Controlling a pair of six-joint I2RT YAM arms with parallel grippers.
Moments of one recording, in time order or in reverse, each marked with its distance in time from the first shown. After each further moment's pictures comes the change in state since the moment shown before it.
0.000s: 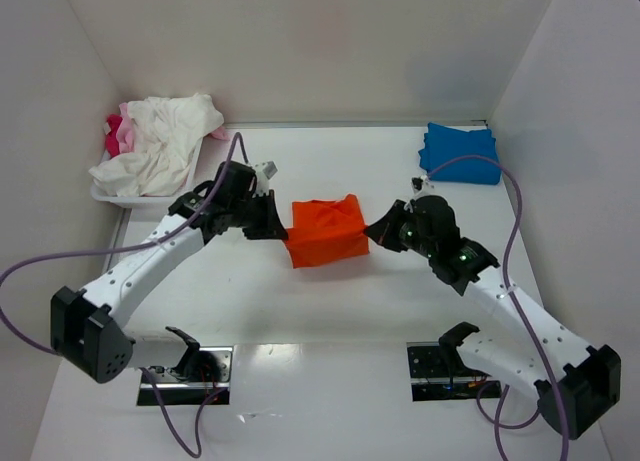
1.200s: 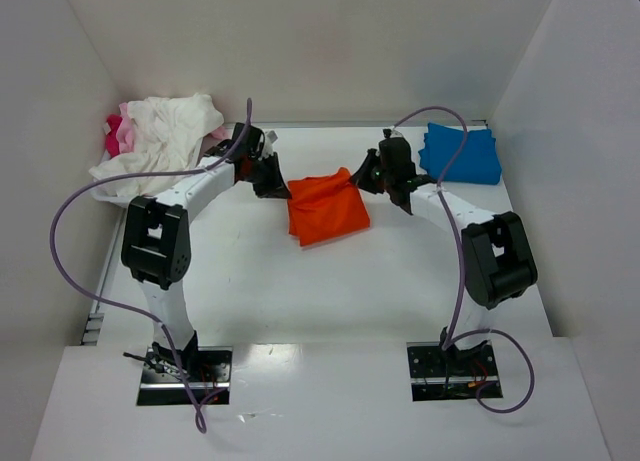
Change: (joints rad) left arm 0.202 0.612 0.373 0.120 0.085 0.019; right arm -0.164 0.777 0.386 0.315 -0.025 -0.138
